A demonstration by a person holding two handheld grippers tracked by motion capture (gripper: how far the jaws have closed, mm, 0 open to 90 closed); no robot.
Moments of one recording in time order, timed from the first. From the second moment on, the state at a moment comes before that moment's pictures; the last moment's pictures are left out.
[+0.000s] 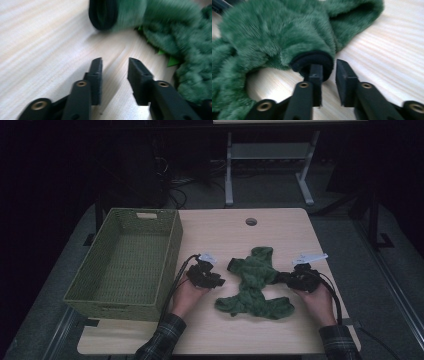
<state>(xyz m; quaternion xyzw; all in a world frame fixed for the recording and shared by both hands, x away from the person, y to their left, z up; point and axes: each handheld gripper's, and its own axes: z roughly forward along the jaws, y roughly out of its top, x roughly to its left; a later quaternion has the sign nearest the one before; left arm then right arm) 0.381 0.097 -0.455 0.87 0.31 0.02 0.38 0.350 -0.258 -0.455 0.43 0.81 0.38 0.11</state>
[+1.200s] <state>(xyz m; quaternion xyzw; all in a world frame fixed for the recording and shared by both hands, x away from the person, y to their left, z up) 0.475 -0.004 -0.414 0.88 0.24 0.02 0.41 0.404 -0.252 -0.439 0.45 0.79 0.39 0.14</state>
